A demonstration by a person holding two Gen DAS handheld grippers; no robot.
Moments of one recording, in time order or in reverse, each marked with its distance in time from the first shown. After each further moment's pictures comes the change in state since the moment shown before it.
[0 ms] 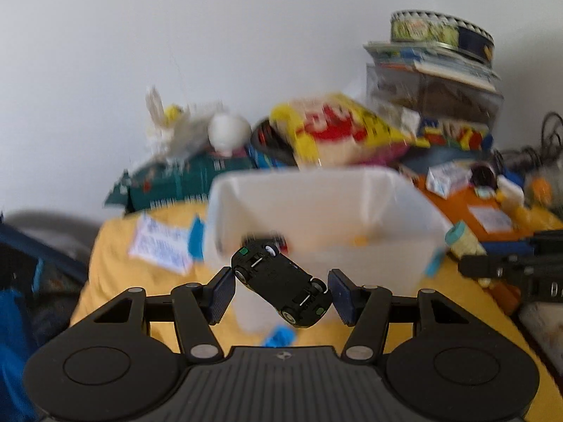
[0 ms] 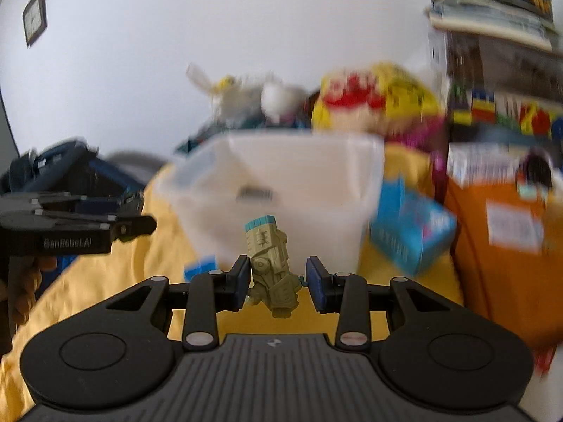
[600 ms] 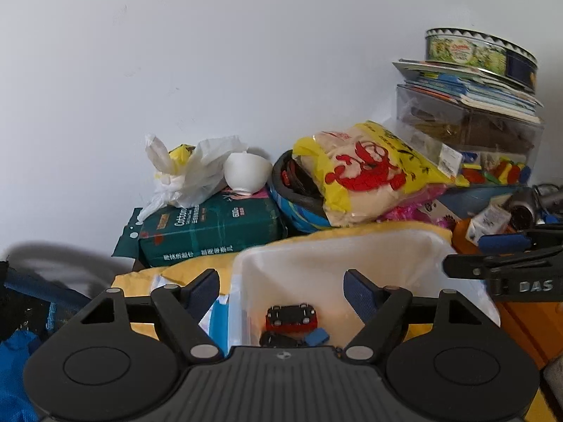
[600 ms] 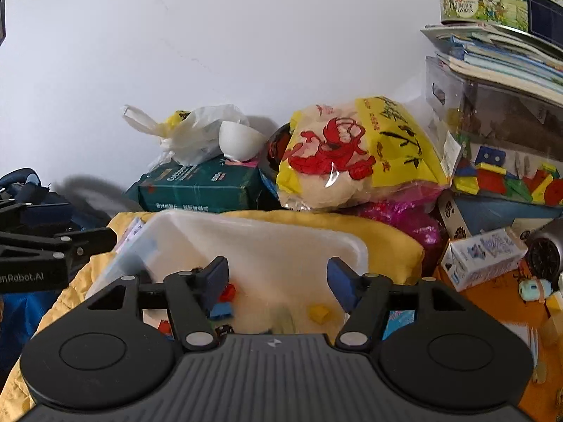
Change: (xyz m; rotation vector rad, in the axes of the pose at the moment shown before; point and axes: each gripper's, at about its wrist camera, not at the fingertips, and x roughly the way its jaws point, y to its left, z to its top) left arm 0.043 0.011 0.070 0.023 0.003 0.060; right arm 0.078 -0.031 0.101 0.010 0.028 -0.093
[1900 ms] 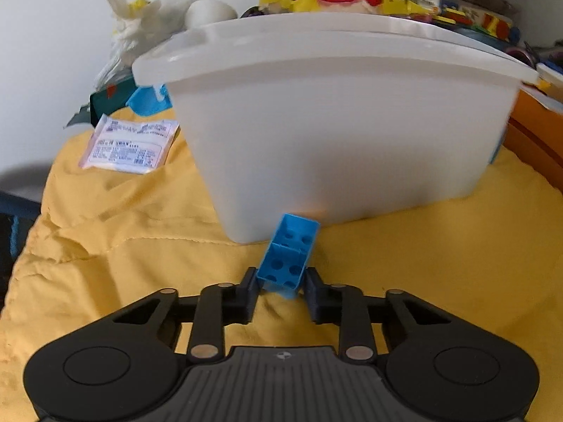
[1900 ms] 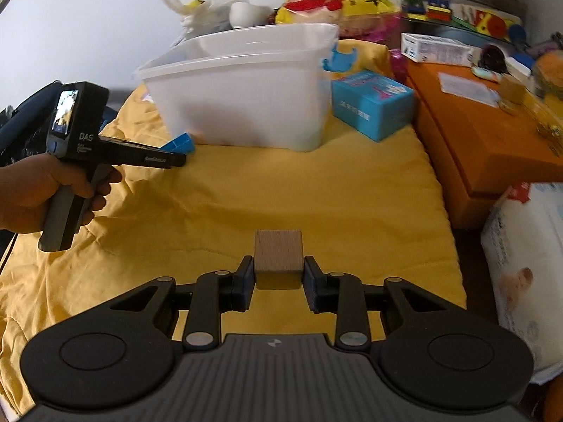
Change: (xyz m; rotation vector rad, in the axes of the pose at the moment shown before) left arm 0.059 -0.016 -0.167 0.088 0.233 -0.048; right arm -0.106 0.009 -0.214 0.041 0.204 0.005
